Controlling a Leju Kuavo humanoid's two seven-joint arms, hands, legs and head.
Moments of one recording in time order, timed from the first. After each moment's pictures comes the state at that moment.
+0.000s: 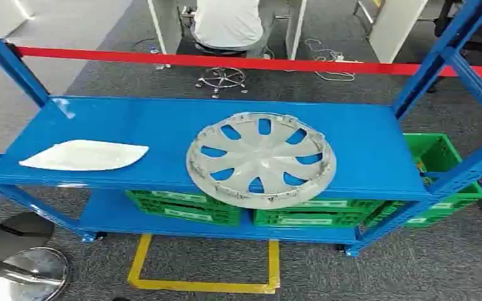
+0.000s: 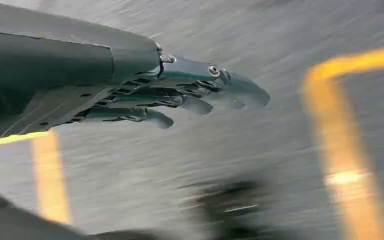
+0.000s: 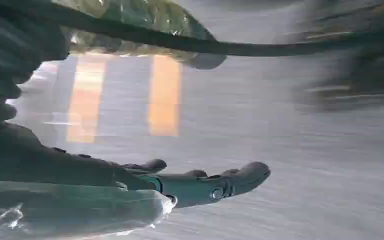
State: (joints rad) left arm 0.07 -0.01 -0.01 -0.48 0.00 0.00 0.00; right arm 0.23 0.00 0.00 -0.33 0.00 0.00 0.00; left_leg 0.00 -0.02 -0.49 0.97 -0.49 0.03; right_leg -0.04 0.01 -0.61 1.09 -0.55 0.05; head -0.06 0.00
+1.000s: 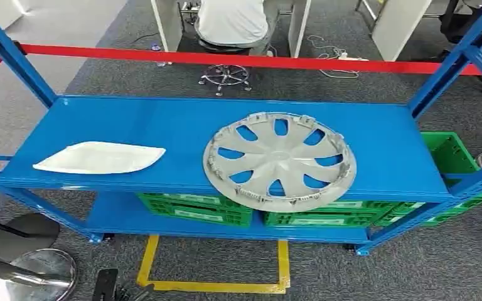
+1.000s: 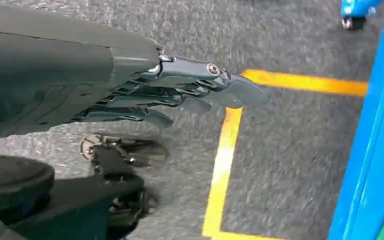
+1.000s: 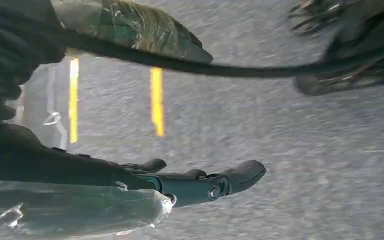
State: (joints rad) left arm -0.01 -0.02 -0.40 -0.41 0.73 0.08 -0.35; right arm 0.15 0.03 0.09 -0.15 -0.10 -0.16 -0.24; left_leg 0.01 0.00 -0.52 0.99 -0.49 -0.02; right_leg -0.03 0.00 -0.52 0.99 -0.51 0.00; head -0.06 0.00
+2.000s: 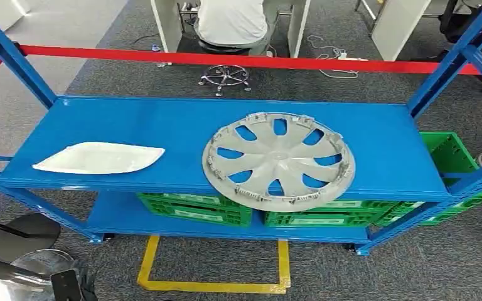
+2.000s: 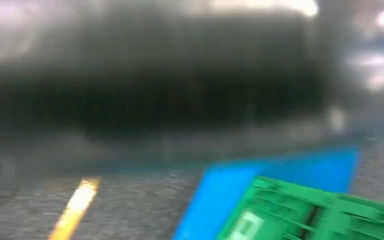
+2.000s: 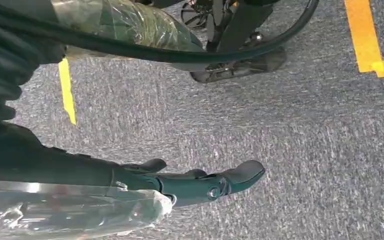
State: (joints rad) left arm 0.14 -0.09 0.04 -0.78 0.39 0.17 -0.61; right arm 0.03 0.03 0.15 -0.15 -0.21 -0.25 -0.38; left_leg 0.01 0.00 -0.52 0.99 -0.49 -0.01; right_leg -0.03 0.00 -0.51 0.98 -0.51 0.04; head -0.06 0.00
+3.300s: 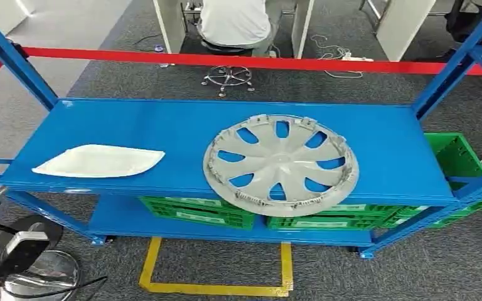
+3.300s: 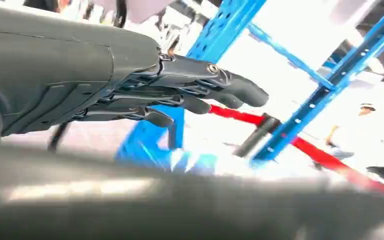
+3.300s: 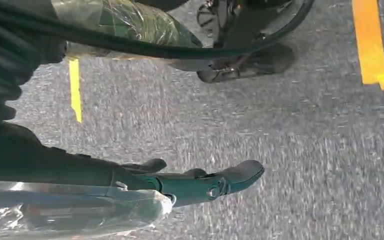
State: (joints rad) left arm 0.24 0.04 0.36 -1.72 -0.59 0.09 -0.32; right arm -0.02 0.02 0.21 -0.15 -0.20 -0.26 -0.29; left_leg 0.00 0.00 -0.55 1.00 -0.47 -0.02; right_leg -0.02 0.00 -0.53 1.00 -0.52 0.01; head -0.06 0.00
